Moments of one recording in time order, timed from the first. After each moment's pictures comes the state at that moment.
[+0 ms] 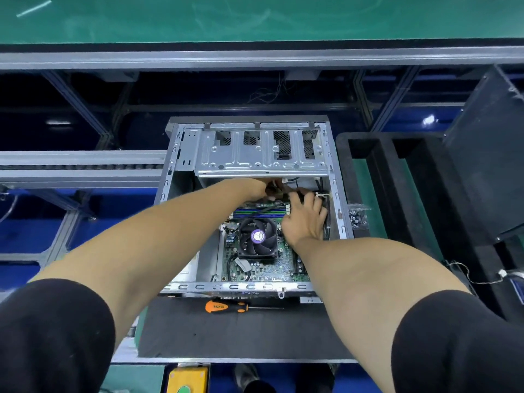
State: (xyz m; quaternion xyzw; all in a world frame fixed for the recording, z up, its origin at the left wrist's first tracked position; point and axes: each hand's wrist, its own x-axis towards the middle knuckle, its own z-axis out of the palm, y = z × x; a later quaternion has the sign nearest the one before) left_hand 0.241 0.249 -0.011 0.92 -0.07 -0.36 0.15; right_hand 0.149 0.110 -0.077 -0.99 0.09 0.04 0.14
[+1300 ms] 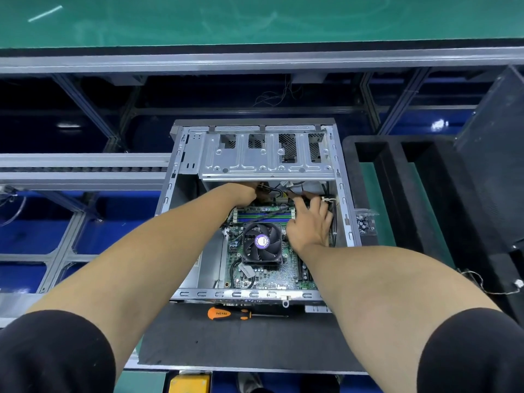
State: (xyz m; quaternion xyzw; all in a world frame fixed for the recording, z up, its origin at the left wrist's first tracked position) left_hand 0.243 0.281 -0.020 0.93 -0.04 -0.36 0.08; right_hand 0.150 0.110 -0.083 -0.98 0.09 0.03 0.17
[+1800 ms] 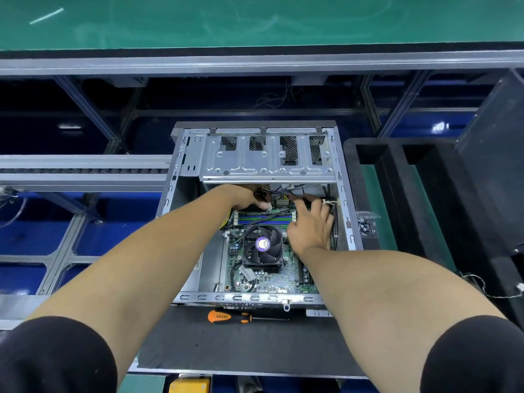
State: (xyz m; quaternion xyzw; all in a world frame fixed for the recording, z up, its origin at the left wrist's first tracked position) left_hand 0.250 0.284 -0.020 0.90 -0.07 -0.44 0.04; right_hand 0.151 0.110 -0.081 -0.98 0.09 0.04 0.18
